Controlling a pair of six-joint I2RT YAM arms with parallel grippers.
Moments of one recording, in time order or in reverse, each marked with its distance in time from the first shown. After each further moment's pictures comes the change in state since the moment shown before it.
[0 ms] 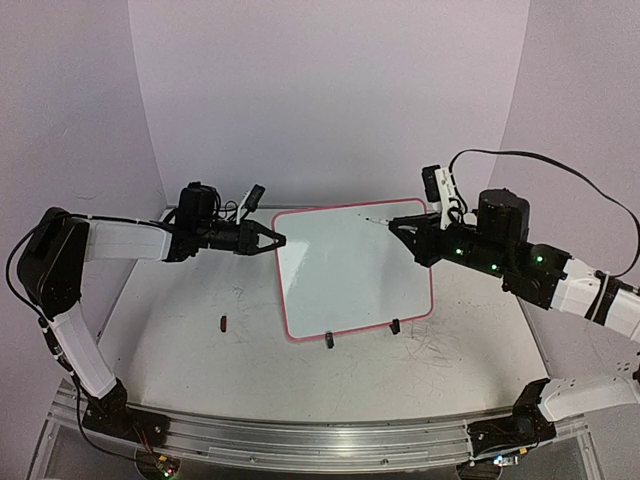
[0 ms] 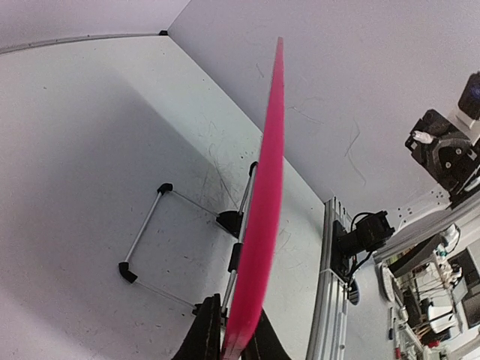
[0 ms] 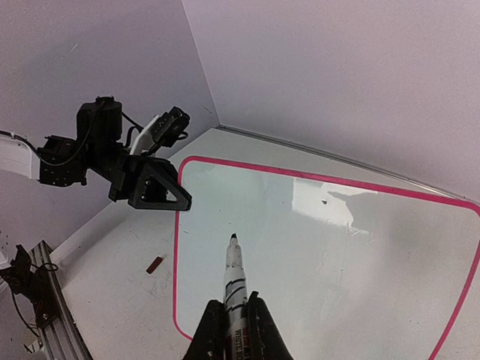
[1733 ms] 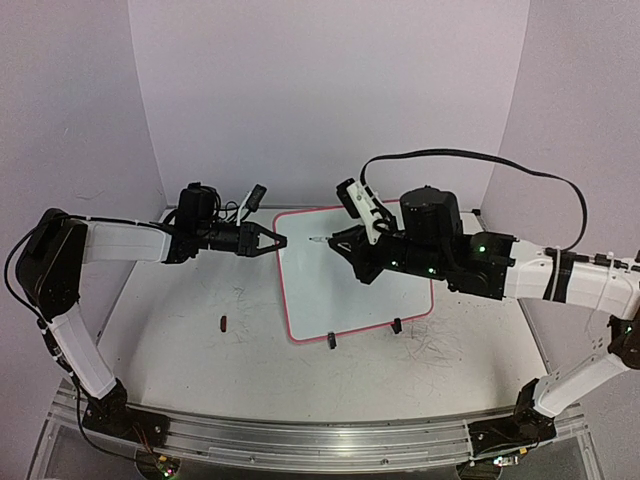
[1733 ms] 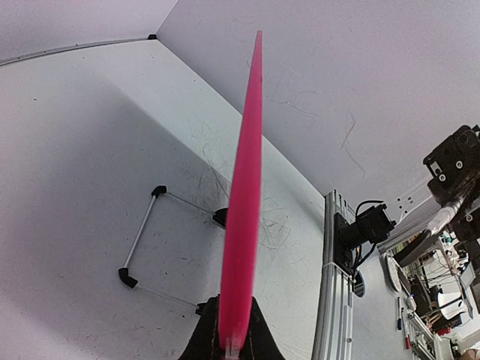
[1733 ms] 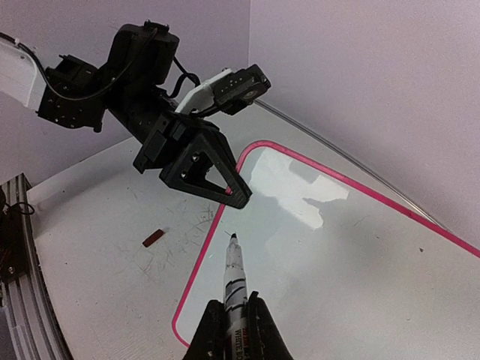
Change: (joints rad) left arm -0.009 -0.013 -0.014 0.016 0.007 0.053; right arm 0.252 0.295 0.240 -0.069 0.179 -0.214
